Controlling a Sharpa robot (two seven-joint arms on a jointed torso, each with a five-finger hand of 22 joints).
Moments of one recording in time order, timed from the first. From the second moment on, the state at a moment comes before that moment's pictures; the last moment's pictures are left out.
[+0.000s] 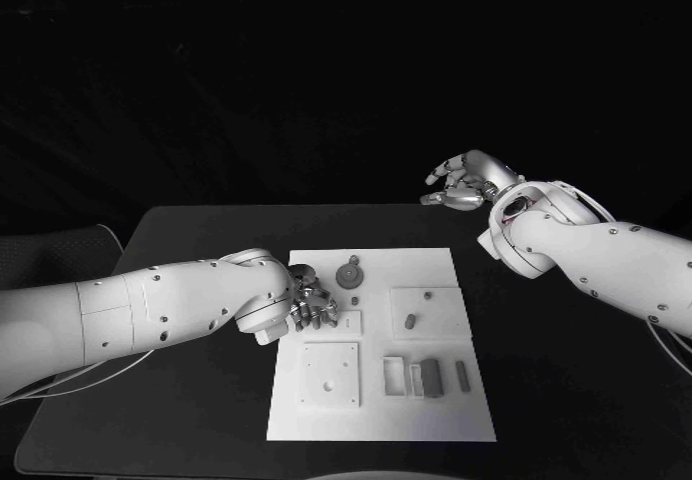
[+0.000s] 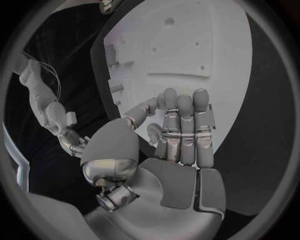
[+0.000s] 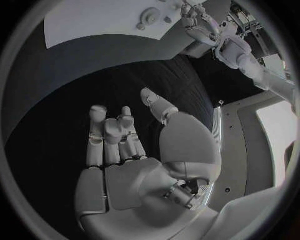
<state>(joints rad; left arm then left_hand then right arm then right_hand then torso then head) 1.28 -0.67 -0.24 1.43 -0.82 -0.11 -0.56 0.91 -0.04 0.63 -0.25 0.31 1.08 0.11 0.42 0.54 1.40 -0.03 0.36 0.52 1.19 -0.08 0.83 0.83 0.02 1.26 -0.18 0.38 1.31 1.24 -0.70 0.08 1.34 -1.26 -0.44 -0.22 1.07 -0.18 0.55 -0.25 0.15 0.83 0.16 0.27 0.42 0.95 0.07 1.26 1.00 1.09 -0.04 1.56 0.82 0.24 1.03 0.02 0.99 1.31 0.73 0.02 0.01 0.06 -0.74</state>
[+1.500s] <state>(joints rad) 1.27 -0.65 -0.24 1.41 -0.87 -0.08 -0.56 0.91 -0.03 0.63 -0.25 0.30 1.08 0.11 0.43 0.54 1.40 -0.03 0.37 0.53 1.19 -0.08 0.84 0.82 0.02 1.27 -0.18 0.38 1.31 1.24 -0.69 0.08 1.37 -1.24 -0.43 -0.23 1.07 -0.18 0.55 -0.25 0.15 0.83 0.16 0.27 0.42 0.95 0.07 1.26 1.00 1.09 -0.04 1.56 0.82 0.24 1.03 0.02 0.99 1.31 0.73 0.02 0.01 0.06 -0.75</state>
